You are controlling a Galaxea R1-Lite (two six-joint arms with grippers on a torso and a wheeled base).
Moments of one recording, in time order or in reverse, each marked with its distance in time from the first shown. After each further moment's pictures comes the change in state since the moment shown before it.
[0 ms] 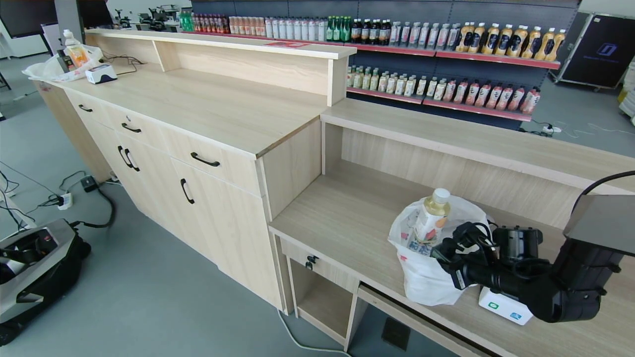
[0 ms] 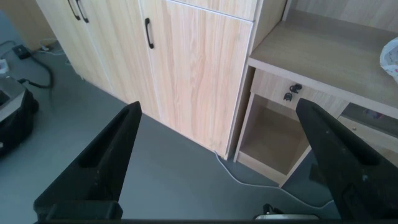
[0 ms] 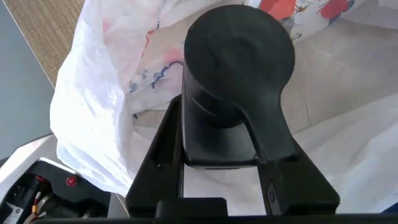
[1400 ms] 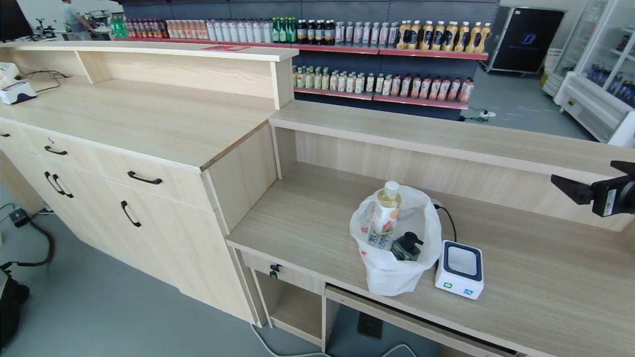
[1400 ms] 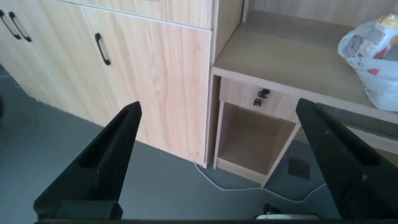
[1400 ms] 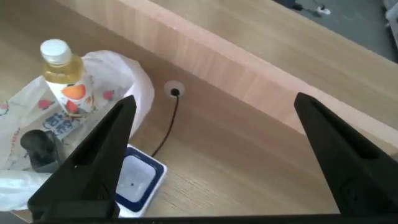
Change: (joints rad) left arm 0.000 0.000 0.000 0.000 0.000 0.000; right arm -0.311 -0.831 -0.031 0.405 -0.026 0.033
